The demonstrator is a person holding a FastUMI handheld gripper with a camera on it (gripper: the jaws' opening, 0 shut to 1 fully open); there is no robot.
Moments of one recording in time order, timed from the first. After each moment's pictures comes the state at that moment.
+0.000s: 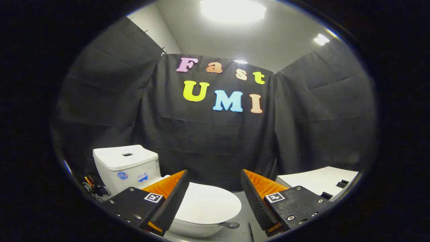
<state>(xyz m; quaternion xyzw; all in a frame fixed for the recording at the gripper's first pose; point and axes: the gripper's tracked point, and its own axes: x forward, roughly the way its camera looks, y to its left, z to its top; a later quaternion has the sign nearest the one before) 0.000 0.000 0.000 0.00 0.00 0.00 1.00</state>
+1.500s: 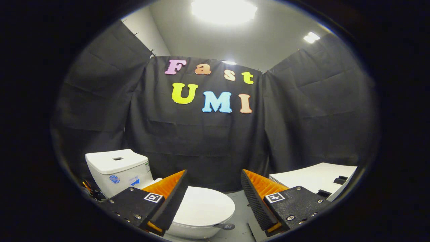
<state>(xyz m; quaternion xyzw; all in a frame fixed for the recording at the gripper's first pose) 0.008 -0.031 -0.010 0.06 -0.01 -0.04 1.00</state>
